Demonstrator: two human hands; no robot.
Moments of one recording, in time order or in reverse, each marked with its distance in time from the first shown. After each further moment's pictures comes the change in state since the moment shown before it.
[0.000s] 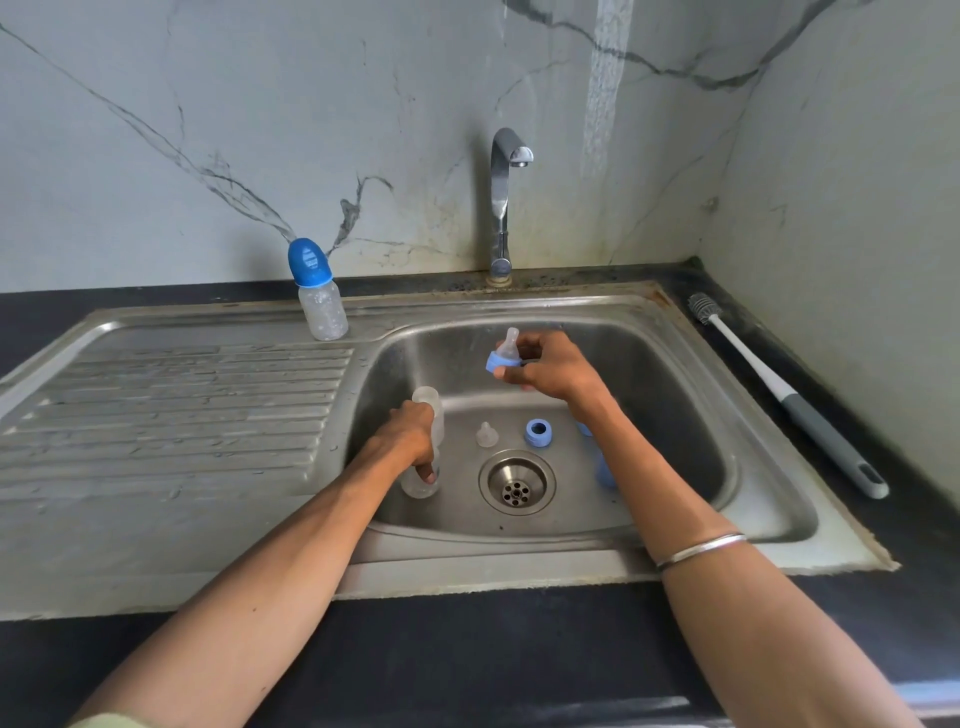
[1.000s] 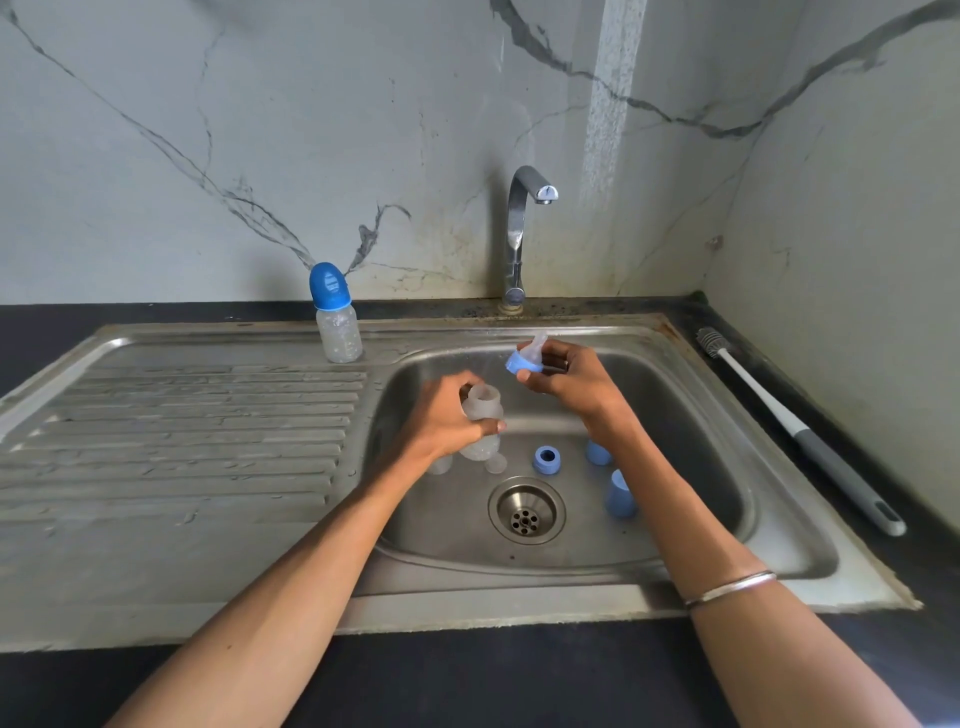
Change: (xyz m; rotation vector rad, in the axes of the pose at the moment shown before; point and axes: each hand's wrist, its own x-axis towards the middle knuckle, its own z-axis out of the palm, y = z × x) left_hand 0.005 0.006 -0.024 -0.650 0.437 0.450; right_hand -0.011 -0.017 -0.005 0.240 0.058 -0.122
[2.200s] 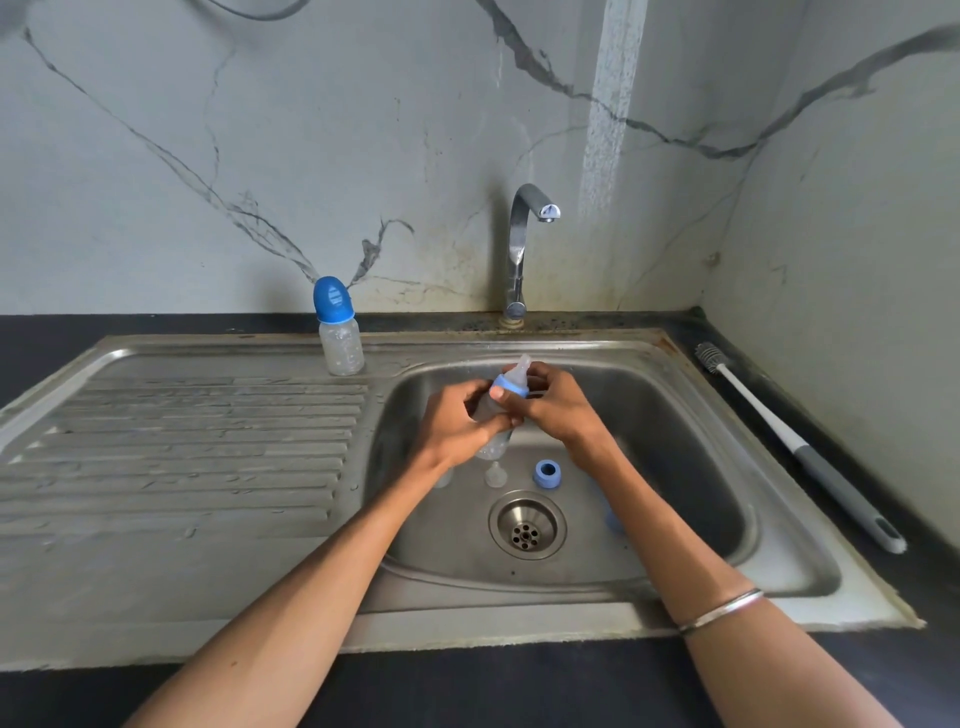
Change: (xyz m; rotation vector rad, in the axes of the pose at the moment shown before) left_hand 0.001 0.007 0.006 -0.336 0.021 0.067; right_hand -0.006 -0.005 0.025 -0.016 -0.012 0.014
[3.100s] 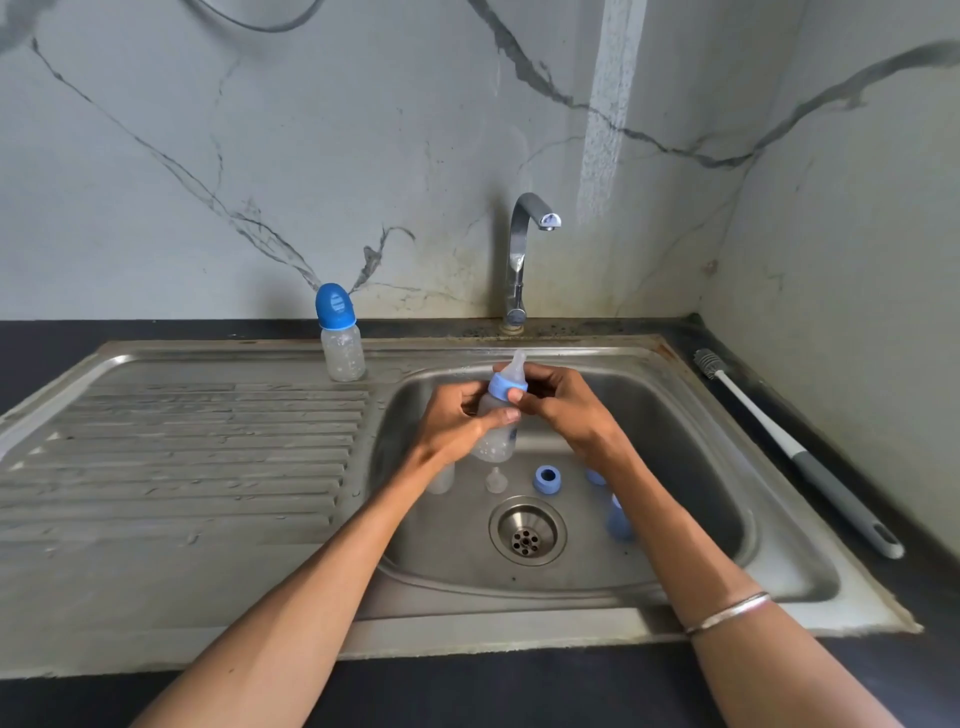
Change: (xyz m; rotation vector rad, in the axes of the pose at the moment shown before) left_hand 0.000 0.010 -0.006 -0.199 -0.017 -0.046; right_hand -0.002 -0.008 -0.012 0.063 -0.120 -0.074
